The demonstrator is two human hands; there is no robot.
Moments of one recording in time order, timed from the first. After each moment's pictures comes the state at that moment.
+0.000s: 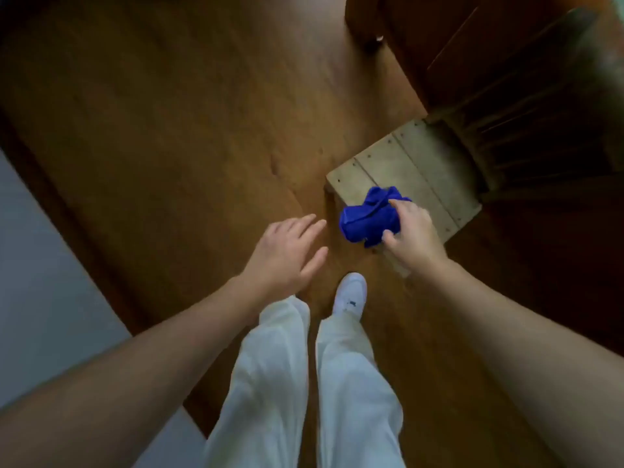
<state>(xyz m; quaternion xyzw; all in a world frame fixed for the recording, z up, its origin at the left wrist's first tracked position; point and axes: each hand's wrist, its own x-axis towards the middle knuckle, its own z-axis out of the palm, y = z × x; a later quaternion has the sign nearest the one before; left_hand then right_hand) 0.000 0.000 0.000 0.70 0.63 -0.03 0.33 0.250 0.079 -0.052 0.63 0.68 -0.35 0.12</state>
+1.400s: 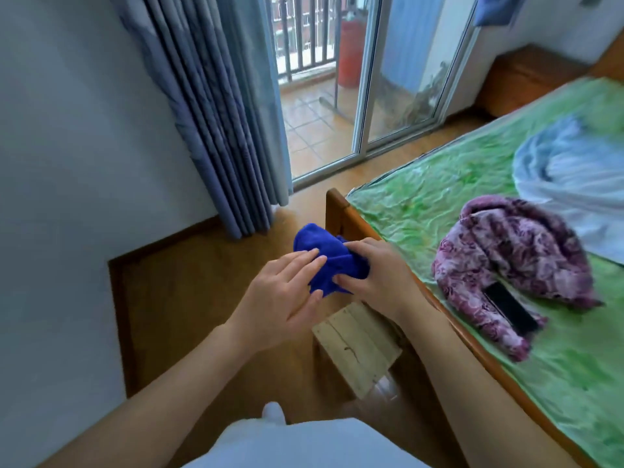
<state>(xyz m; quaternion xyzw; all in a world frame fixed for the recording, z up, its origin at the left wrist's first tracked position) 0.042 -0.003 0.498 0.80 0.55 0.25 0.05 0.250 0.085 0.501 0.45 0.82 -0.27 -0.23</state>
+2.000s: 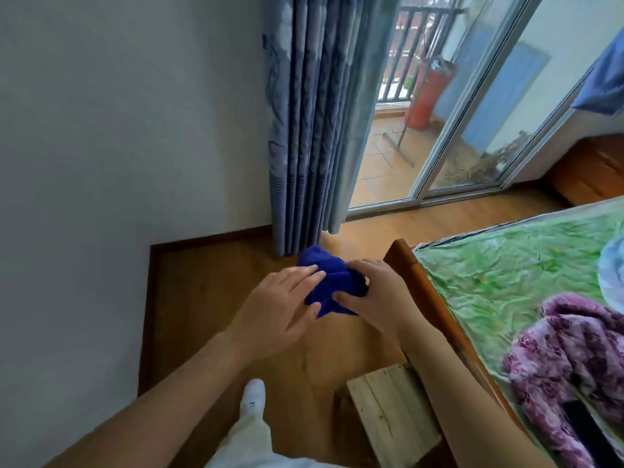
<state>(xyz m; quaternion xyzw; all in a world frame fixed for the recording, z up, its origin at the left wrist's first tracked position) -0.177 0.015 0.493 0.71 0.64 0.28 0.07 0.010 0.149 0.499 0.38 0.88 -0.25 -0.14</state>
